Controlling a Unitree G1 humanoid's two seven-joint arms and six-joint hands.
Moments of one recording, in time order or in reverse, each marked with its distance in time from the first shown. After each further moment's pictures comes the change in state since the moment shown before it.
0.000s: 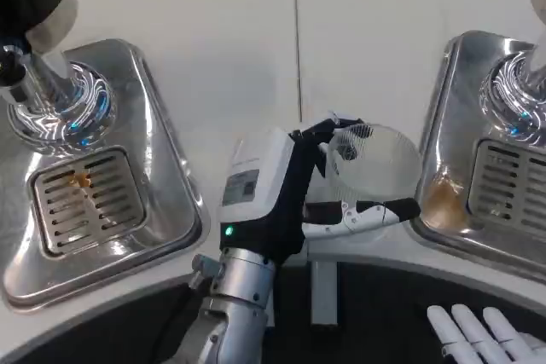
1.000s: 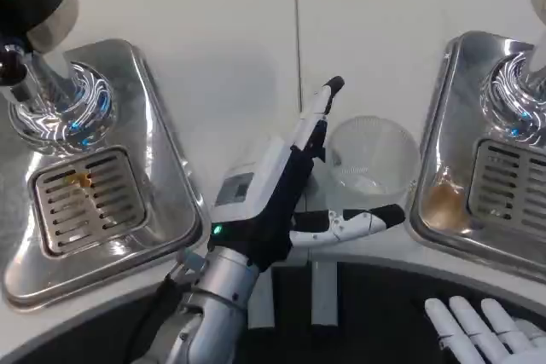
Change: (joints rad) left arm 0.013 0.064 0.032 -0.023 -0.057 -0.062 -0.188; right arm -0.030 -0.008 0.001 0.000 -0.020 0.001 -0.004
